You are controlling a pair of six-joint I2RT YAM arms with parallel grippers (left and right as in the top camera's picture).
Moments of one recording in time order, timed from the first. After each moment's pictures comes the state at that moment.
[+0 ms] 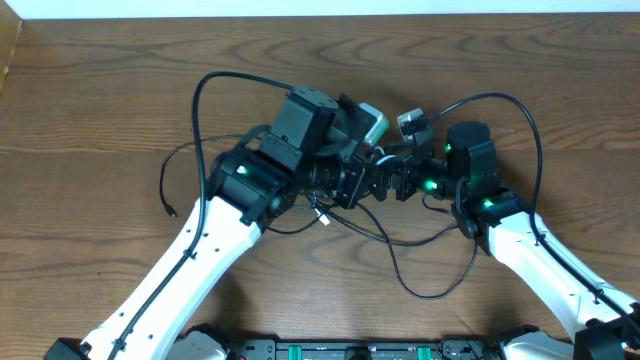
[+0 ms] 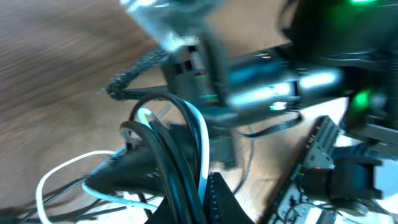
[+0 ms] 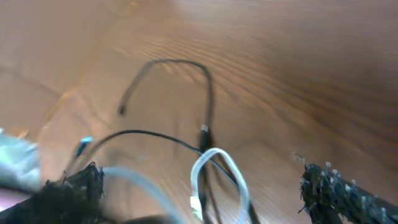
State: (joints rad) left arm -0.61 1.39 1.35 -0.80 0.49 -0.11; right arm 0.36 1.39 0.73 0.10 -0.61 0.33
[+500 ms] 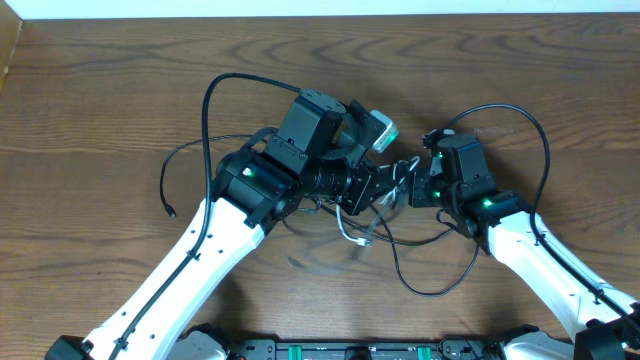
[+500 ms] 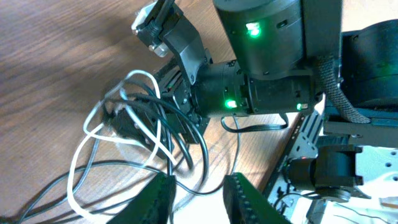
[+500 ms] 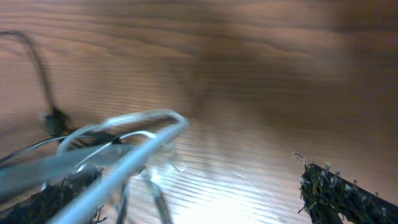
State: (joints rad) left arm -0.63 1.40 1.35 -0.80 0.53 -0.09; right arm 0.36 1.39 0.74 -0.25 -0.13 0.40
